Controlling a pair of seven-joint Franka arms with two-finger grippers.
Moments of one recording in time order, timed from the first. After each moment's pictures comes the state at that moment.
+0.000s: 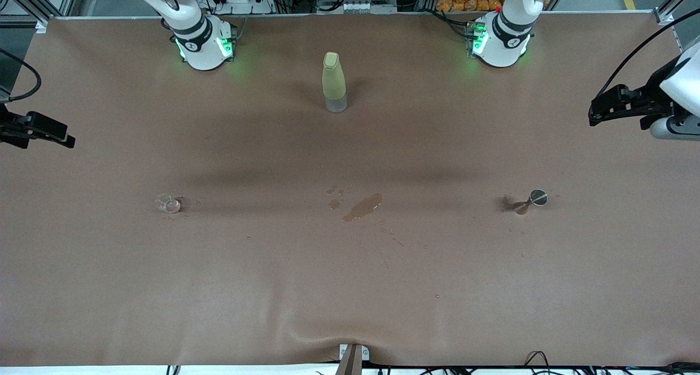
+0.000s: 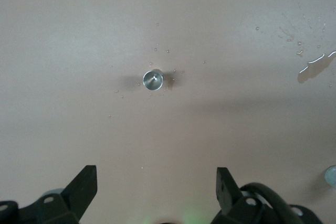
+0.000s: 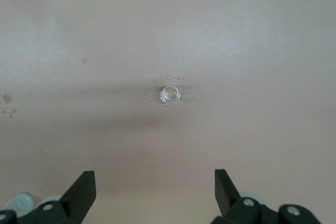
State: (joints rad) left arm -0.08 0.05 0.01 -1.46 -0.02 1.47 0.00; right arm -0.10 0.11 0.00 -1.44 0.05 1.50 -0.07
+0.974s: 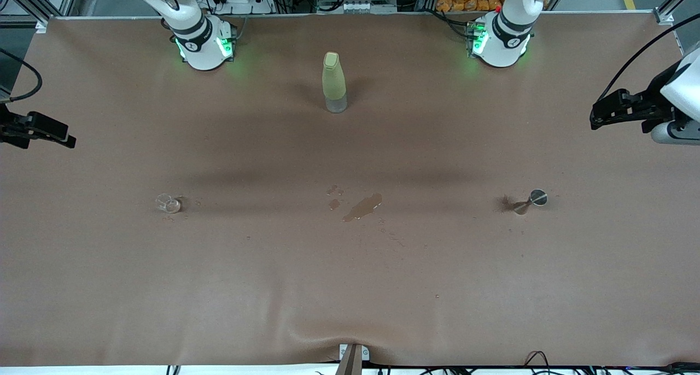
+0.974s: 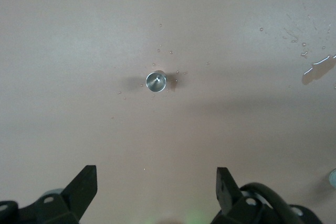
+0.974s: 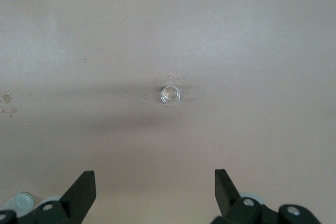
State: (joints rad) left arm -0.08 0.07 0.01 -1.46 -0.01 1.47 0.01; right arm -0.10 0.11 0.01 -1.44 0.05 1.50 -0.07
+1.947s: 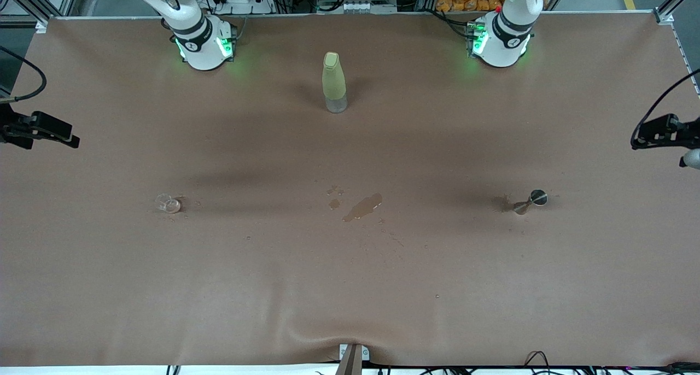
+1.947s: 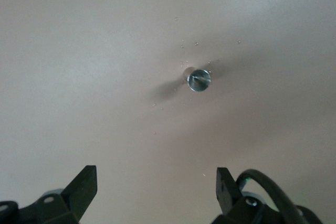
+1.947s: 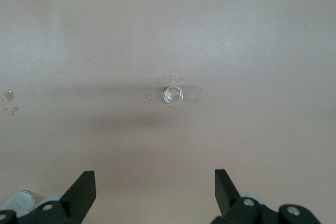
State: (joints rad) left arm 0.13 0.20 0.02 -1.46 -0.03 1.57 0.57; right arm -0.10 0.11 0.02 -1.44 0.05 1.50 -0.07
